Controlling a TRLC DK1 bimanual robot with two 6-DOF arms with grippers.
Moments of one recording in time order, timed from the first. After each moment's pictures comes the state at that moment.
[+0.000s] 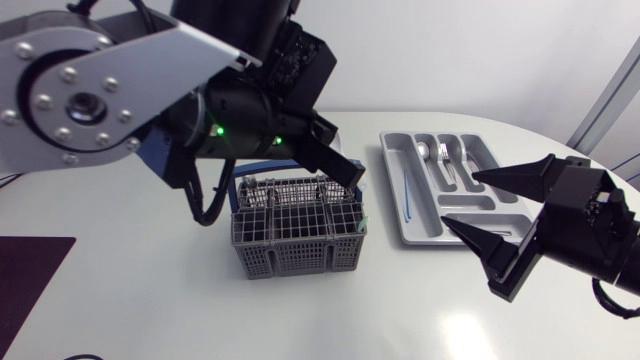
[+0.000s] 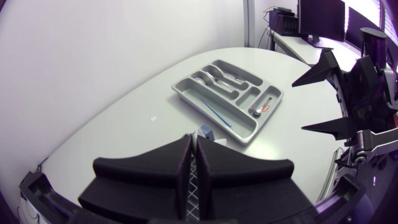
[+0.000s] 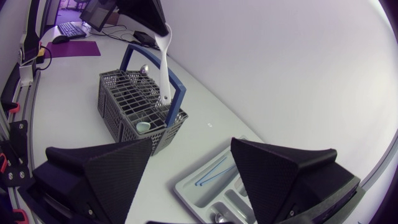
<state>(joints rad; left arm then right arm) -0.85 1.48 1.29 -0.41 -0.18 0.06 0.19 0.65 0.50 -0.23 -0.39 -0.62</state>
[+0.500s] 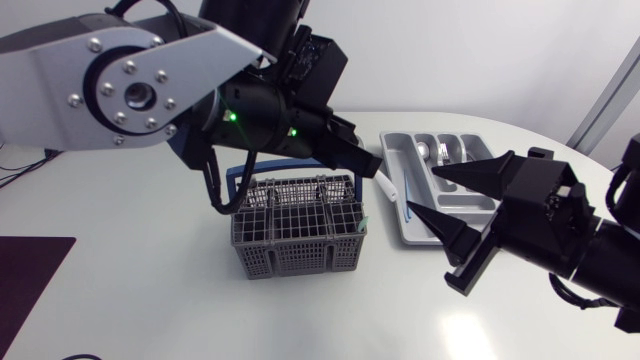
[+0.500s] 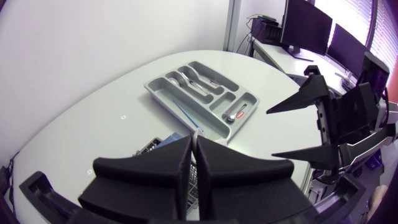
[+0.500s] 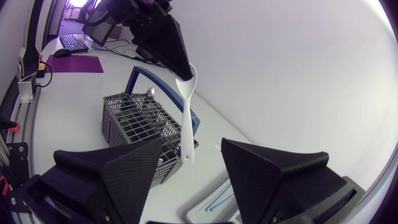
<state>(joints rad) -0.81 1.54 1.33 -0.39 0.03 -0.01 0.47 0.73 0.49 -0.03 -0.19 -0.49</state>
